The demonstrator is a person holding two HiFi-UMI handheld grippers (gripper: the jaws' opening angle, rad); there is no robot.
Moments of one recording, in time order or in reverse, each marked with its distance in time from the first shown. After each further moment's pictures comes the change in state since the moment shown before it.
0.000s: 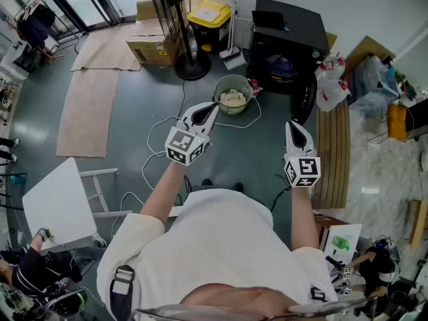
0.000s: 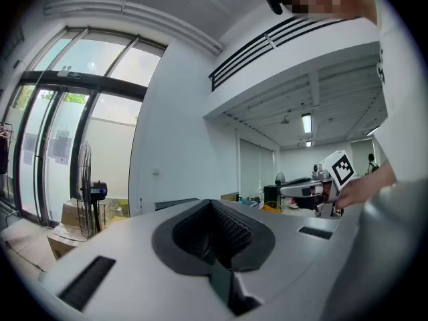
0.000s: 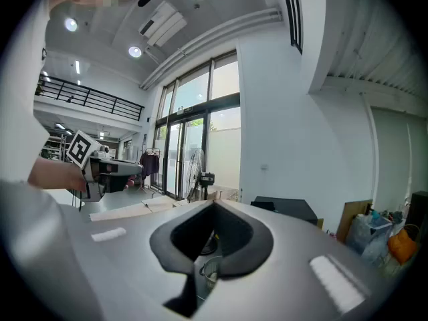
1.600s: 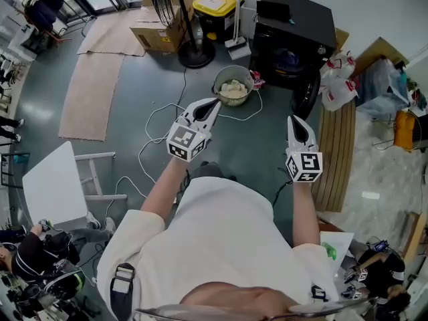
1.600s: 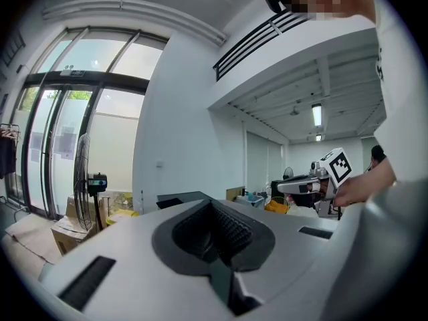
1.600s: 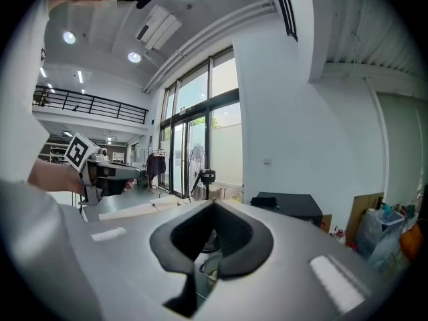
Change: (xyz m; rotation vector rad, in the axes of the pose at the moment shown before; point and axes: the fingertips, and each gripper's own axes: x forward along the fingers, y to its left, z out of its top) left arm 0.071 -0.037 -0.024 -0.014 0.059 0.070; right arm 0.018 -0.085 -0.028 0.037 0.015 0.080
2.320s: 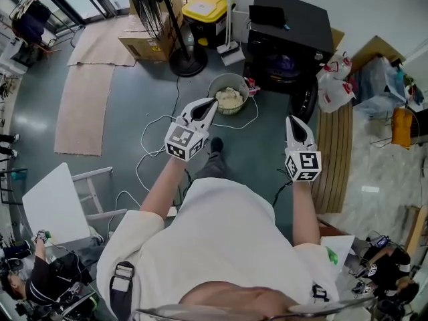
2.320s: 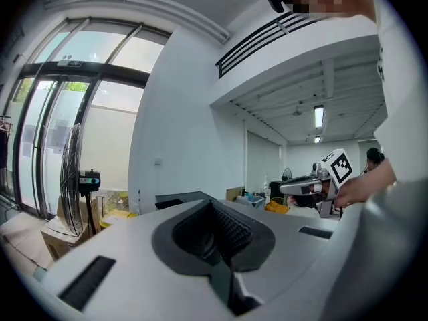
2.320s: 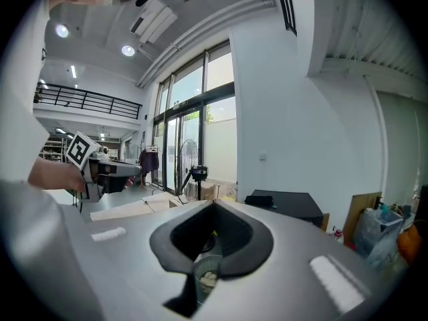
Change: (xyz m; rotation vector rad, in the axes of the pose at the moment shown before) left arm 0.067 0.068 -0.007 -0.013 0.002 -0.042; right arm 0.074 -0.031 -0.010 -0.001 0.031 -0.048
